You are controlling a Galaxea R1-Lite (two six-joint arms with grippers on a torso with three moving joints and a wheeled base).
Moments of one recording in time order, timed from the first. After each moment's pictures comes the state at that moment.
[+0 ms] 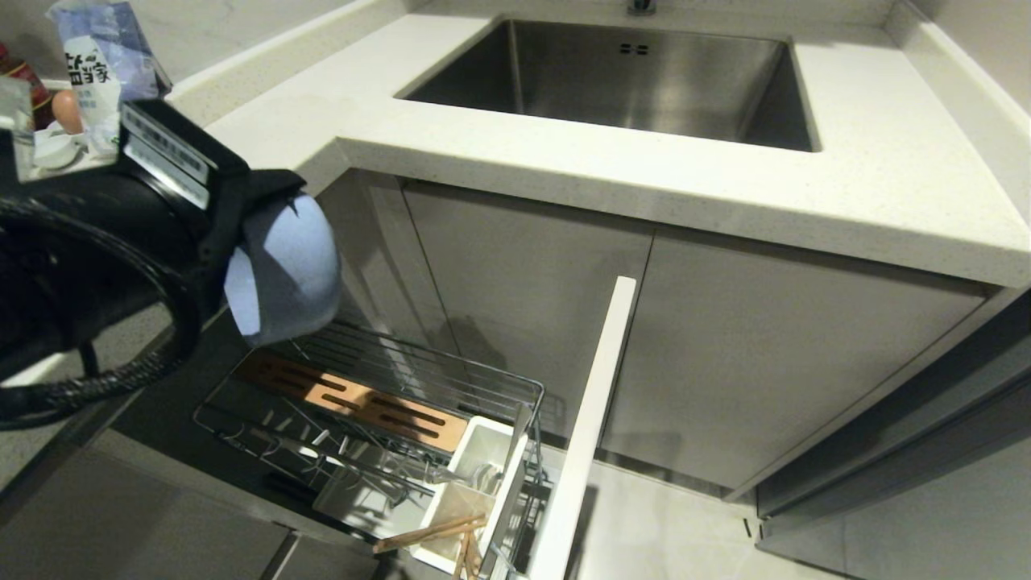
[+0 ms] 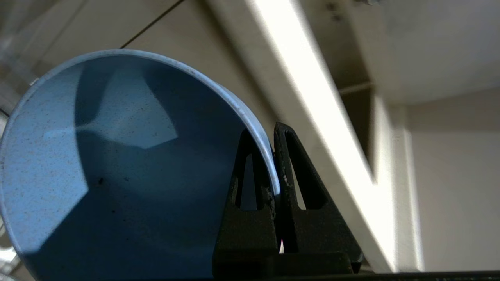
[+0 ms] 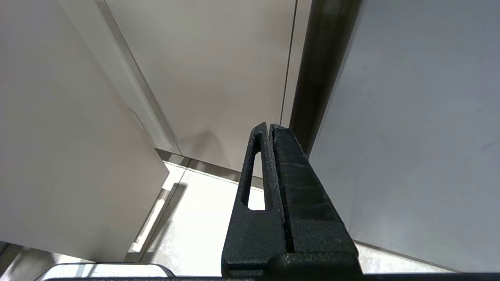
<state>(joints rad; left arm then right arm) -0.76 1.21 -0.96 -0.27 0.57 -0.86 0.00 0.00 0.00 -0.07 0.00 0.01</state>
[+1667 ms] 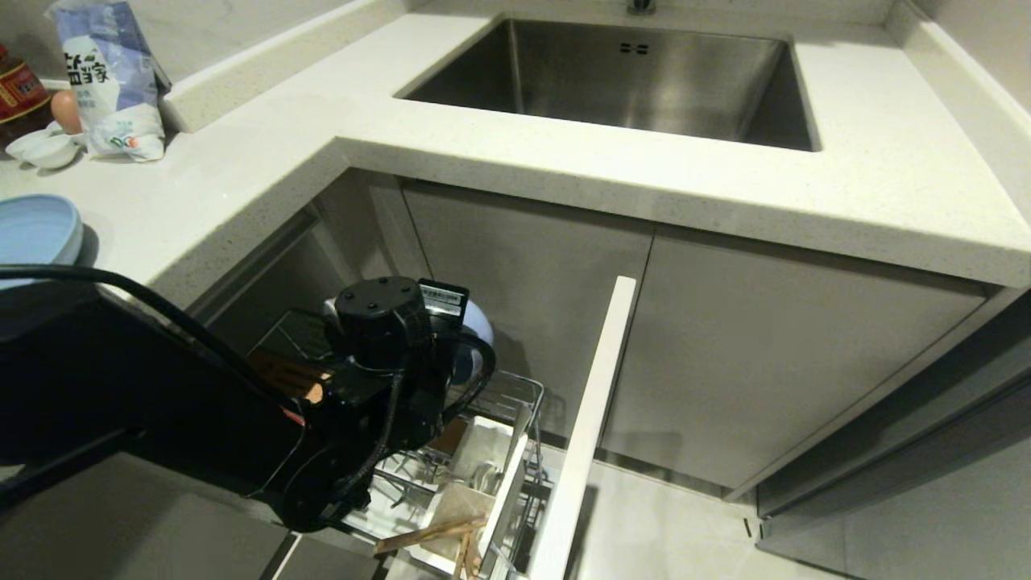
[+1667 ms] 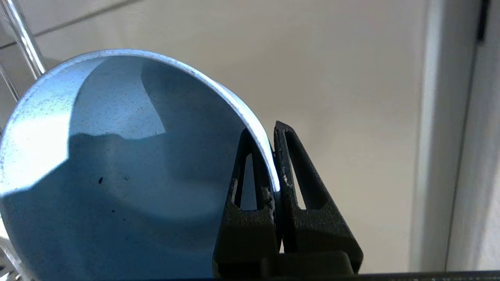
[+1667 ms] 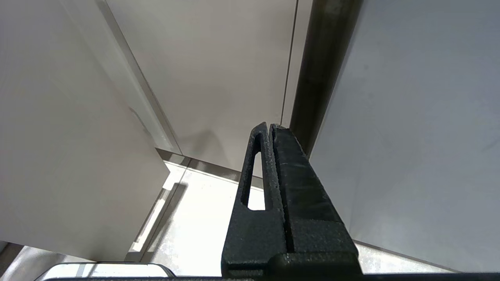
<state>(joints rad) -0.64 1.95 -0.80 -1.18 0.64 -1.21 0.00 0.00 0.00 -0.07 0.00 0.01</state>
